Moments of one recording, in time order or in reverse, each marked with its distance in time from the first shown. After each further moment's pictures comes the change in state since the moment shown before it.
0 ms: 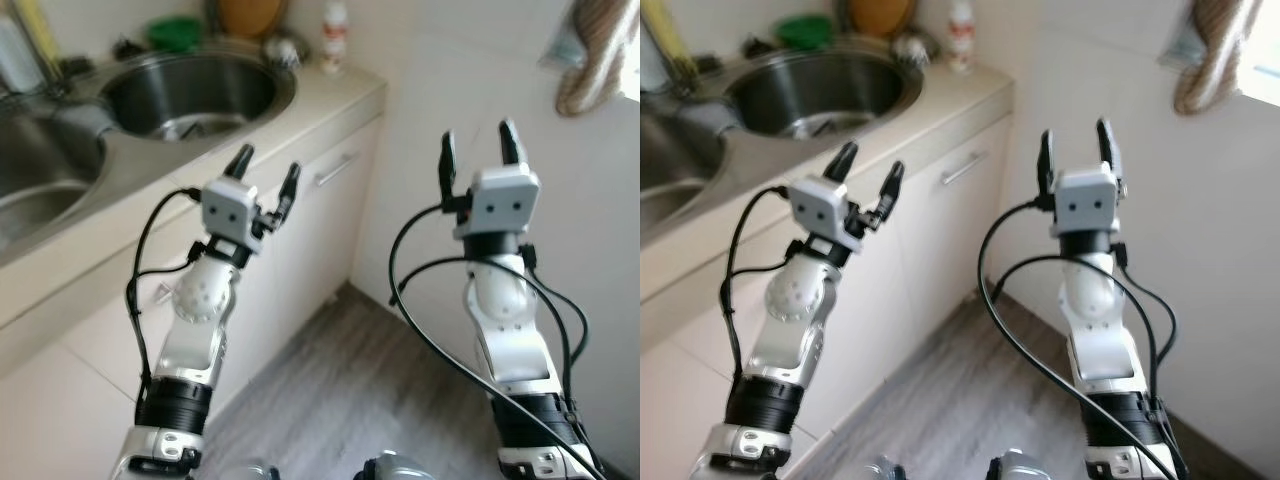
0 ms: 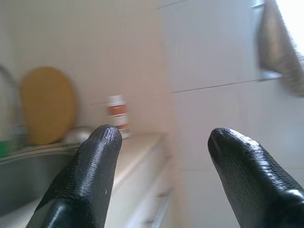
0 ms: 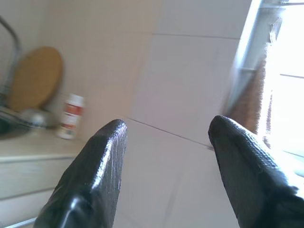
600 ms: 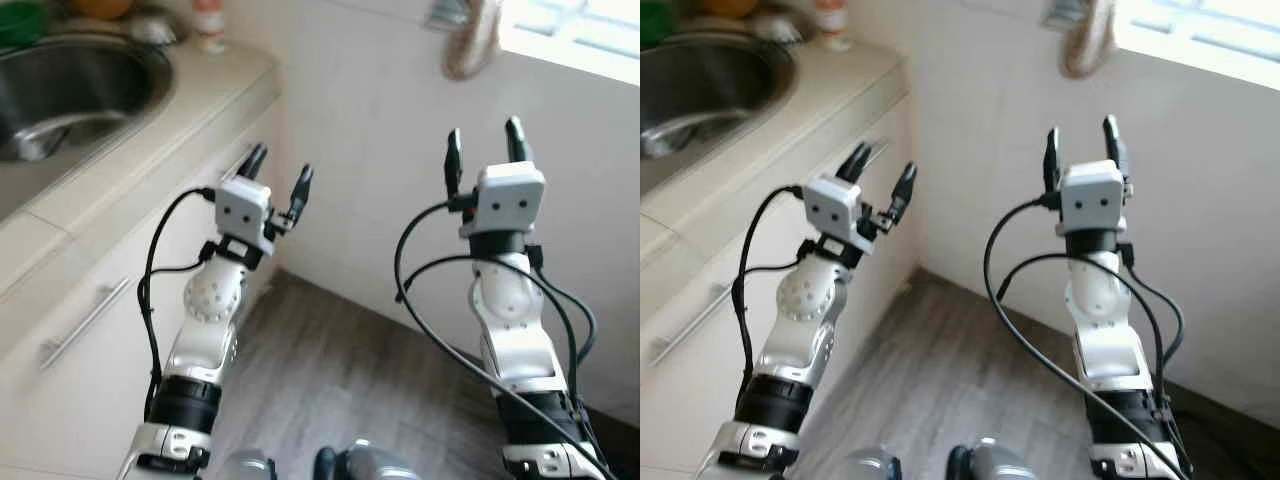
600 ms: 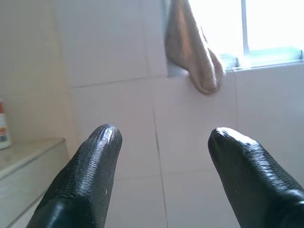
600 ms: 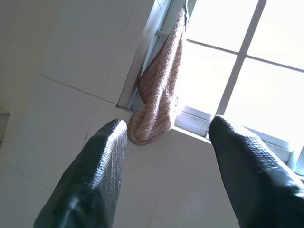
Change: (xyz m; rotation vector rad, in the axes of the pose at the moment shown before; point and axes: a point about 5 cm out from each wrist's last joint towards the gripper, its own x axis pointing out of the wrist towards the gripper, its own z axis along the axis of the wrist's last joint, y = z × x) left arm -0.004 0.000 -0.006 0.021 0.039 -0.013; right arm -0.001 0.004 -0.001 0.012 0.010 0.004
